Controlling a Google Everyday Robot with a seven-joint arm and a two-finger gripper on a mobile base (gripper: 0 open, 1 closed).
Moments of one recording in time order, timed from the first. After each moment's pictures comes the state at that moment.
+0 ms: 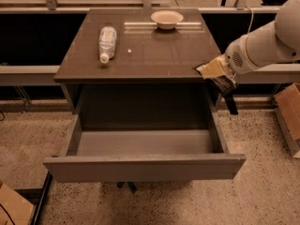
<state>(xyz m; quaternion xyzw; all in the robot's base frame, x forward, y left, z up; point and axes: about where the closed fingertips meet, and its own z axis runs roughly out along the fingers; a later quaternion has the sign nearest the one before) 0.621 -0.196 0.891 -0.28 0.88 0.08 0.37</state>
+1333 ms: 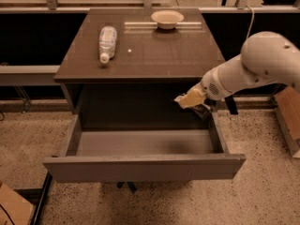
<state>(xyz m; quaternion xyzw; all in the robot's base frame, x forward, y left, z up) 0.607 -0.145 0.790 -0.38 0.86 0.15 0.30</state>
